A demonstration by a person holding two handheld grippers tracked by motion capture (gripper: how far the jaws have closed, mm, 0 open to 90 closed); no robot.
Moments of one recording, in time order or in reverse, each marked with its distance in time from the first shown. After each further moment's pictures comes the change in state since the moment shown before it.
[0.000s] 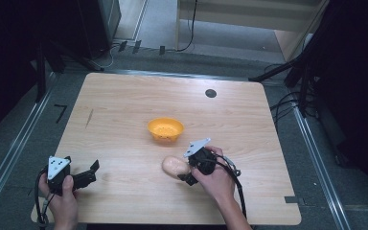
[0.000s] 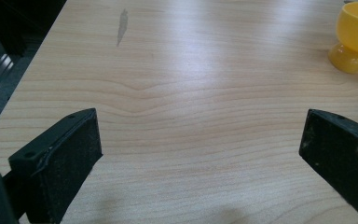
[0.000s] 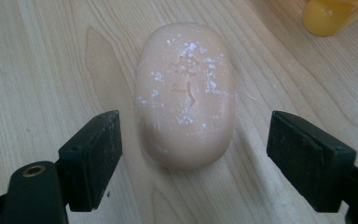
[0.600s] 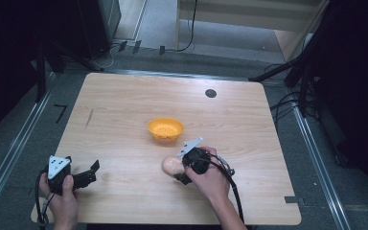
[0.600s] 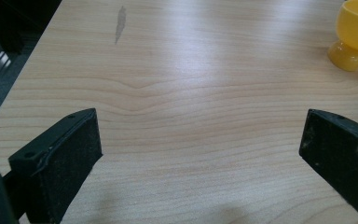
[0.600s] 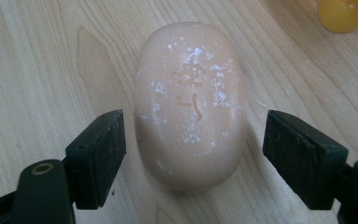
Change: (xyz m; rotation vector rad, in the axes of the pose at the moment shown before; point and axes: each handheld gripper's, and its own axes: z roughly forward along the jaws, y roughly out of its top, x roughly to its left) left arm 0.000 0.000 0.001 0.010 -0.006 -0.001; right arm 0.004 0.010 0.014 0.053 -0.013 0.022
